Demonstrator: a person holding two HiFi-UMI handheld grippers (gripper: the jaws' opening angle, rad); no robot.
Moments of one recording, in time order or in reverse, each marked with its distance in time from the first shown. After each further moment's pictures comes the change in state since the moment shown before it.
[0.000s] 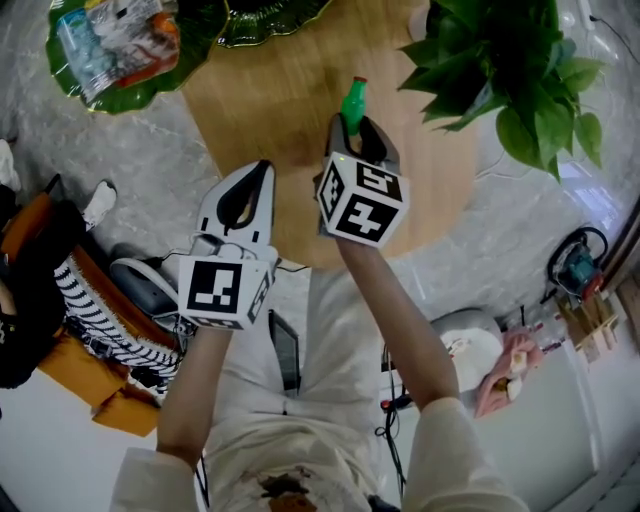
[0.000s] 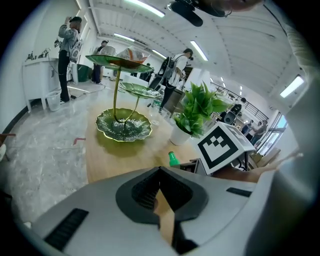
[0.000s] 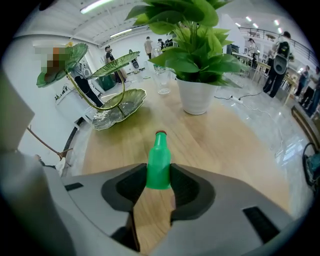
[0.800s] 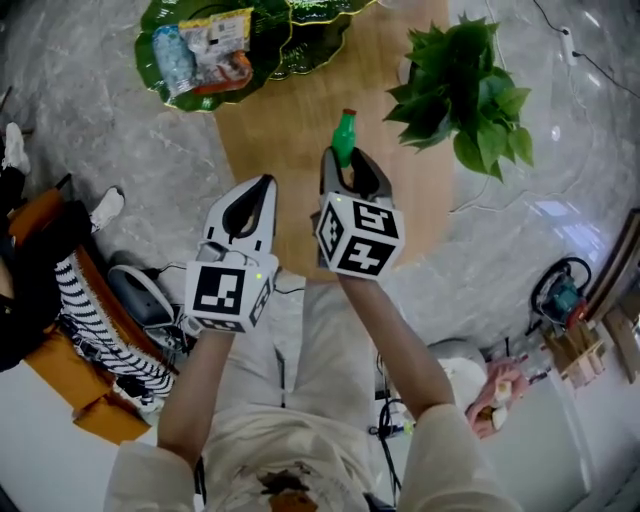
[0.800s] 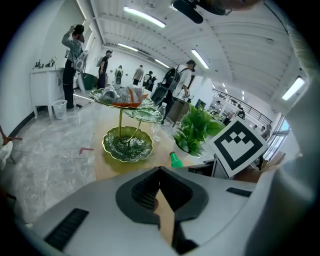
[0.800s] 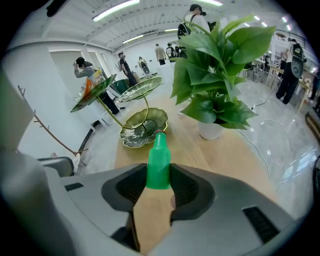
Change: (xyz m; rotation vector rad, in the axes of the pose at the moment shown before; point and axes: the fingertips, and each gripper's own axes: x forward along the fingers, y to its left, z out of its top) left arm -0.054 0.001 0.058 -0.016 -0.087 0.049; right arm -0.076 0.059 0.045 -0.077 -0.040 0.127
